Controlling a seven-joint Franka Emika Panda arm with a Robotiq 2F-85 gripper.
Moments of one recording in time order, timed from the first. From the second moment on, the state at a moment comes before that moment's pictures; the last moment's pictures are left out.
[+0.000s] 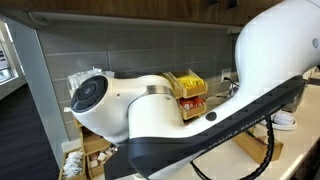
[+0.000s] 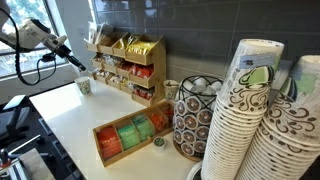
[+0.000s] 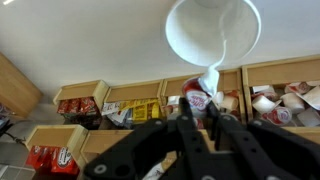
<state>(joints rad) 0.53 0.25 0.32 -1.76 -0.77 1.89 1.56</state>
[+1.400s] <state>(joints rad) 0.53 0.22 0.33 -1.79 -0.80 1.89 1.50</state>
